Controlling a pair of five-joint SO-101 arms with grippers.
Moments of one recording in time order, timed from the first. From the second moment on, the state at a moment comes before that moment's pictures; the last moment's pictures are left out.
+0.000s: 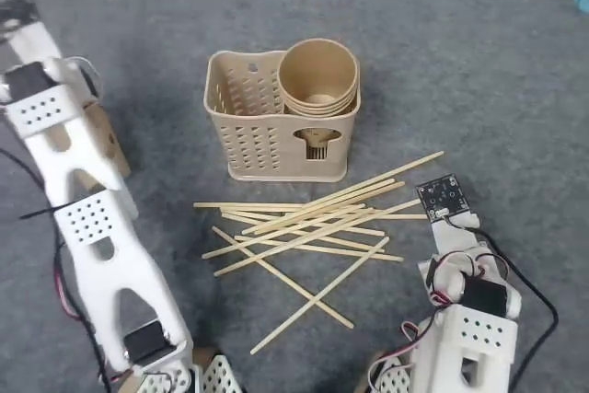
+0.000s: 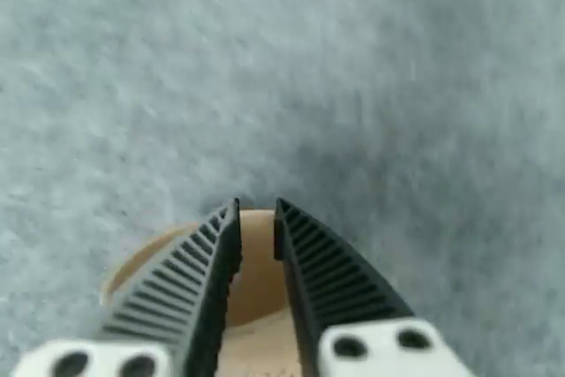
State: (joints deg) left arm -32.9 71.8 -92.8 98.4 5.1; right arm 11.8 -74.5 85.2 63.4 32.8
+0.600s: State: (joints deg) left arm -33.9 50.9 -59.6 98.7 3.8; right arm 11.8 -74.5 85.2 63.4 32.8
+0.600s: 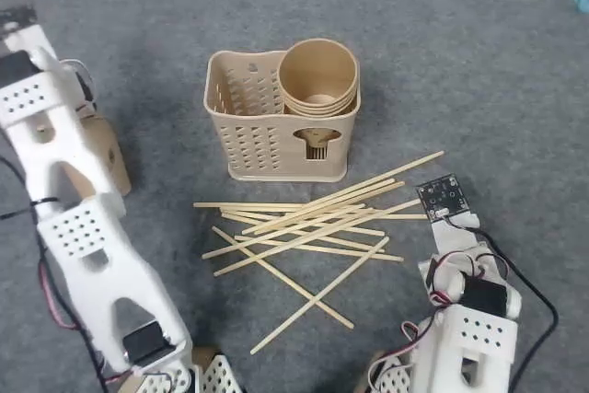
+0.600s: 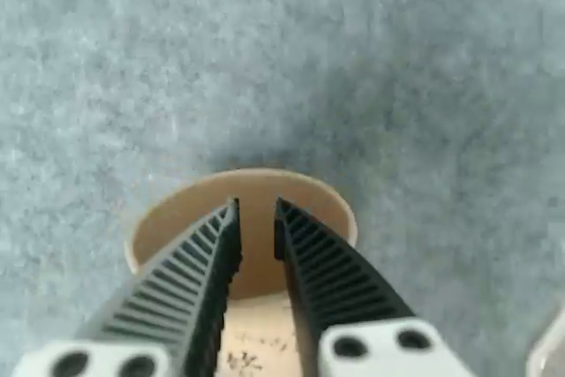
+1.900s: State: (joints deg) left arm -32.1 2.1 4.4 98.7 0.8; right arm 11.8 -74.5 85.2 63.4 32.8
